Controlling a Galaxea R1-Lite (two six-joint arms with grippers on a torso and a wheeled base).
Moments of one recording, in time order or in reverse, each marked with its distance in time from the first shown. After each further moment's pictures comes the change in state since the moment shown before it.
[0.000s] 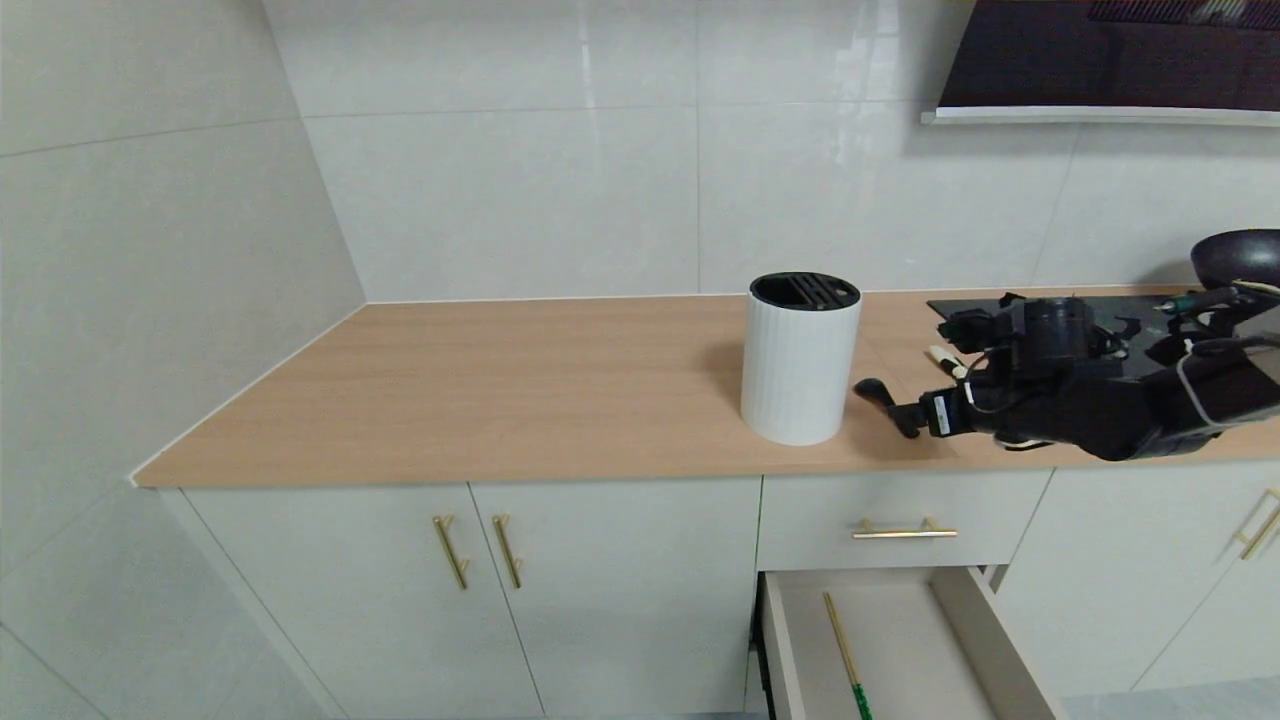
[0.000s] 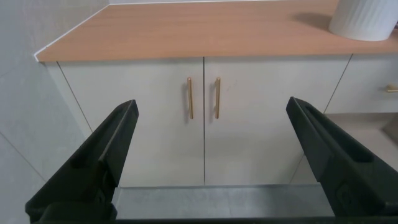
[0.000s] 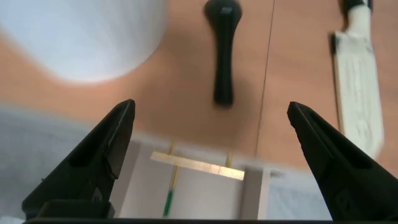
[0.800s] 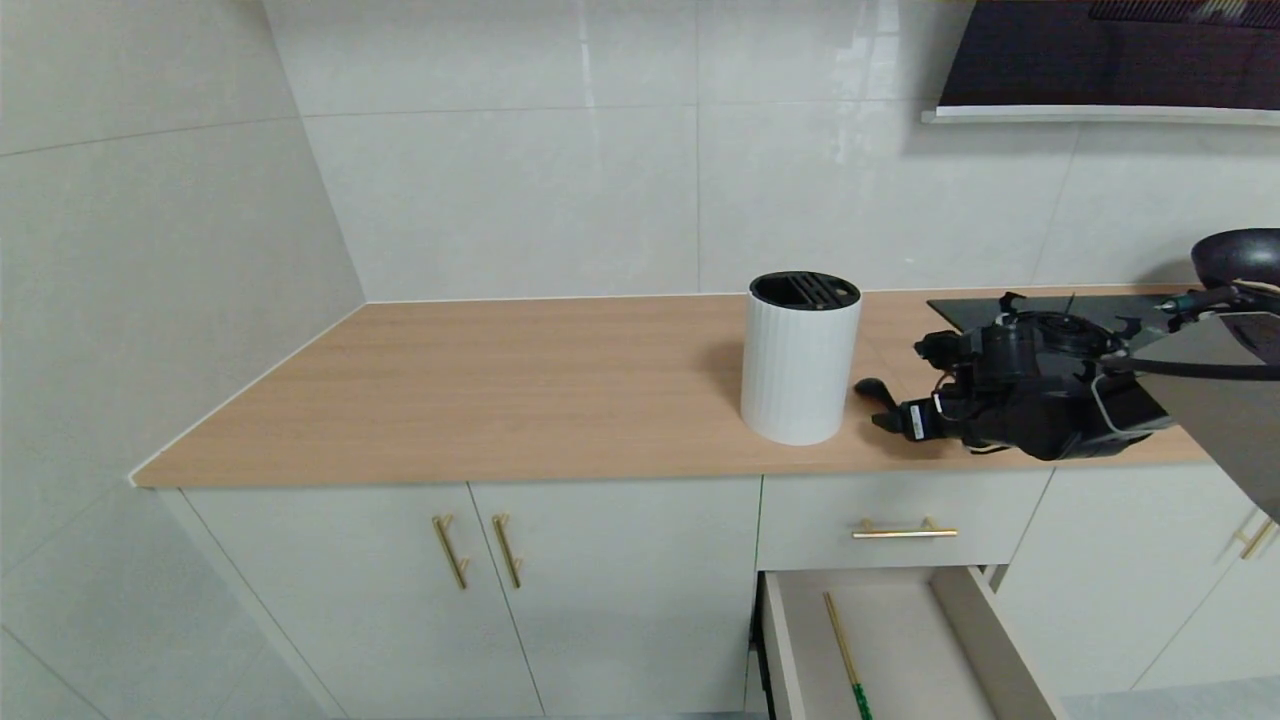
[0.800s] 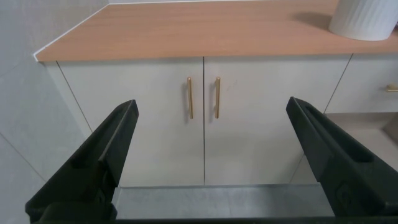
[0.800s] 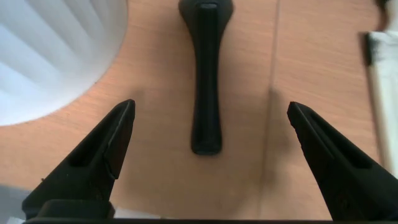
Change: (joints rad) left arm 0.000 0.000 0.000 0.000 0.000 0.000; right arm -0.025 0.232 -0.226 0.016 0.017 0.016
